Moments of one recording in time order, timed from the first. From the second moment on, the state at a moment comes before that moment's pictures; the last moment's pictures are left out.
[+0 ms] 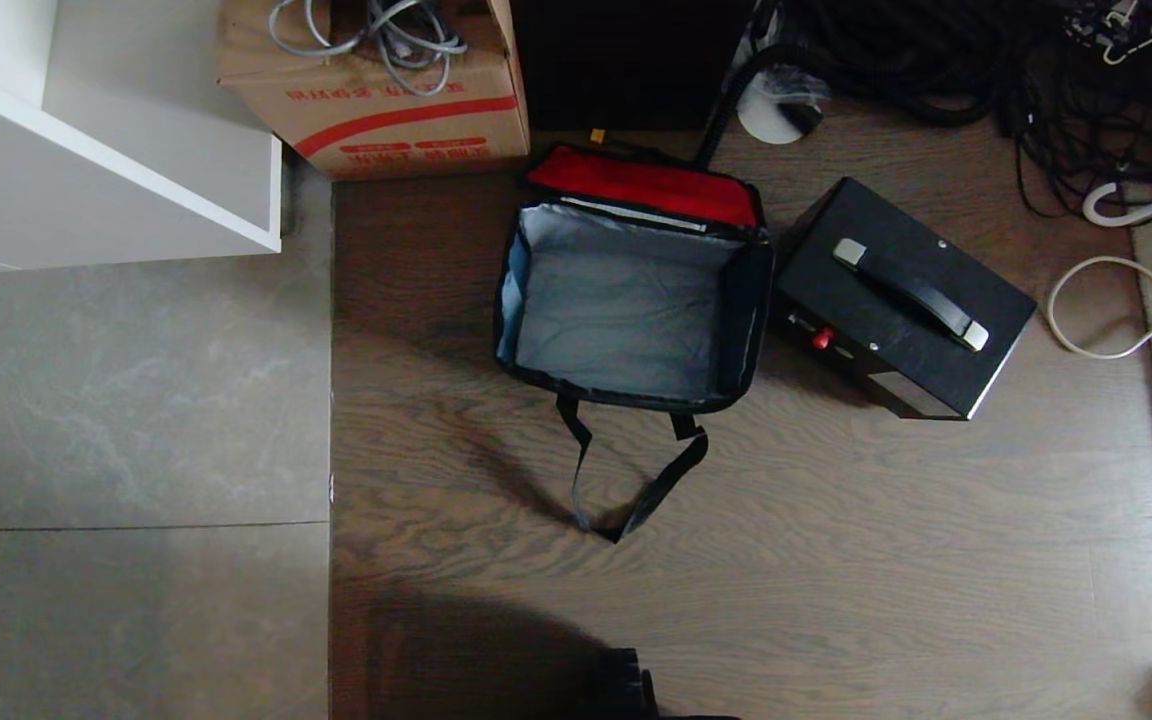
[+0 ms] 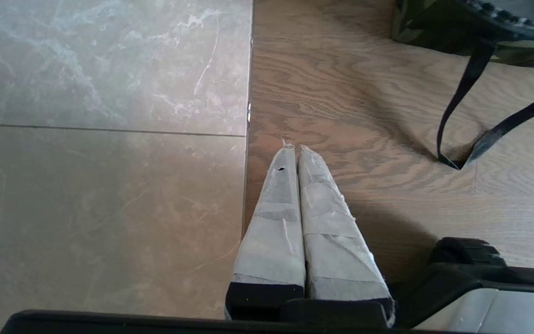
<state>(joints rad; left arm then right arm) 0.00 0.00 0.00 -0.02 0.02 -0.04 0.00 0.00 -0.03 0.06 0.01 0.04</state>
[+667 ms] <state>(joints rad) 0.00 0.01 0.00 -0.02 0.02 -0.02 0.00 0.00 -0.02 0.04 0.01 0.04</state>
